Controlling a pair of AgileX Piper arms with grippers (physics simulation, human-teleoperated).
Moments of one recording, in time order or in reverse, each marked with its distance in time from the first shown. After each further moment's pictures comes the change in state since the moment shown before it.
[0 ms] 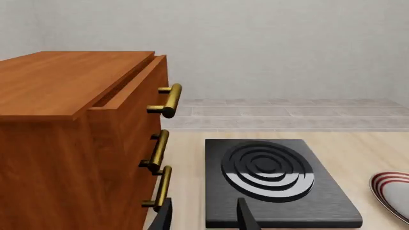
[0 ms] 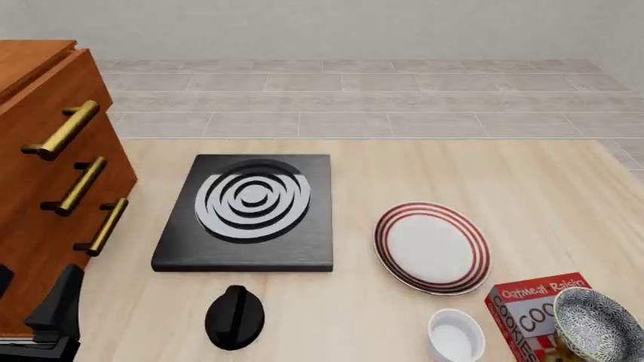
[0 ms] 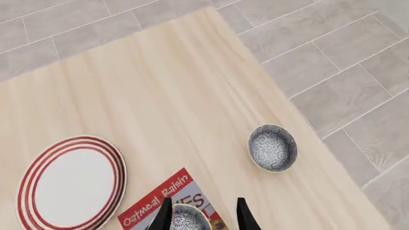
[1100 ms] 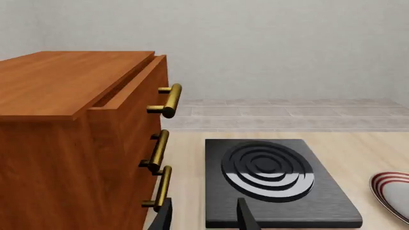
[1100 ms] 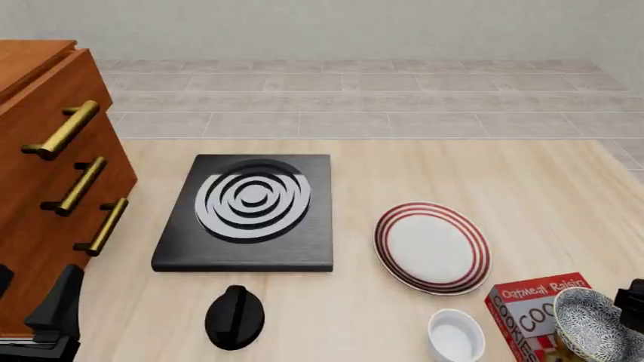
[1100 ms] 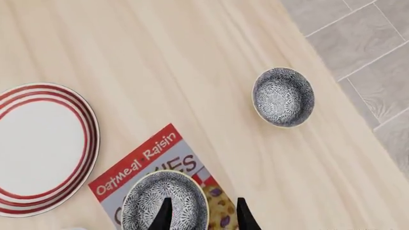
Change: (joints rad) left arm 0.000 0.000 0.000 0.000 0.000; right arm -0.045 0.022 0.248 -0.053 -0.036
